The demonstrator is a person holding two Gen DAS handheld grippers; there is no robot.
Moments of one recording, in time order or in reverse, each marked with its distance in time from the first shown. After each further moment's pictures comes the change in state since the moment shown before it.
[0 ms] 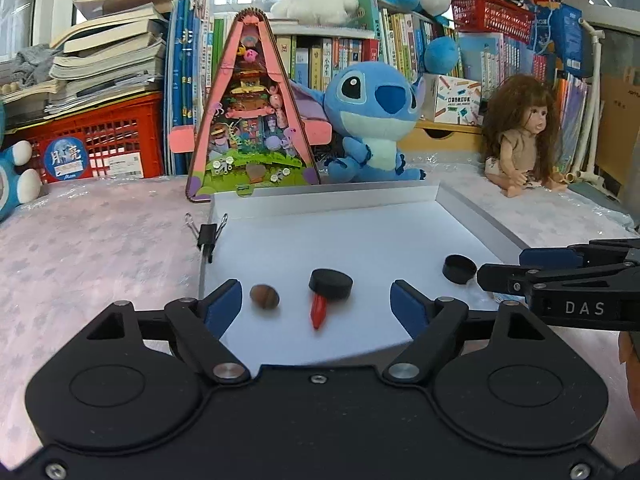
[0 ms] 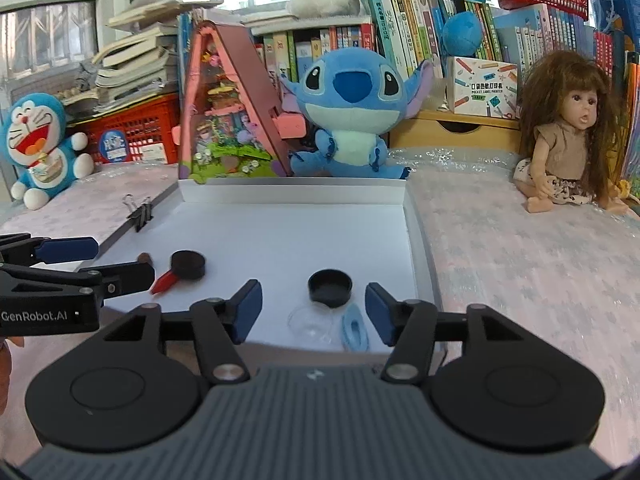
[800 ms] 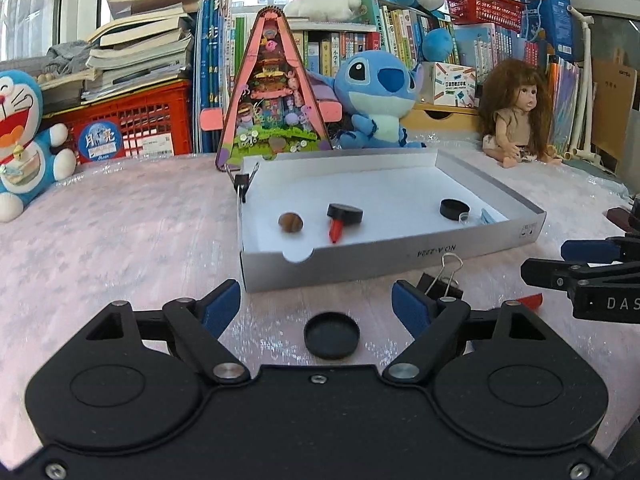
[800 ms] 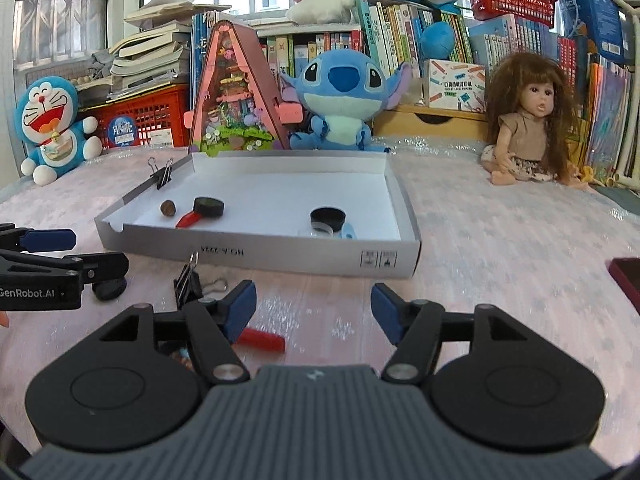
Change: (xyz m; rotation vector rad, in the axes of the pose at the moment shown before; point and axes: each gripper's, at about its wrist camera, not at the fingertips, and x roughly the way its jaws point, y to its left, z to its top) left arm -0.057 0.004 -0.062 0.023 -0.004 0.044; right arm -0.059 0.017 -0.063 -0.013 -0.036 -0.063
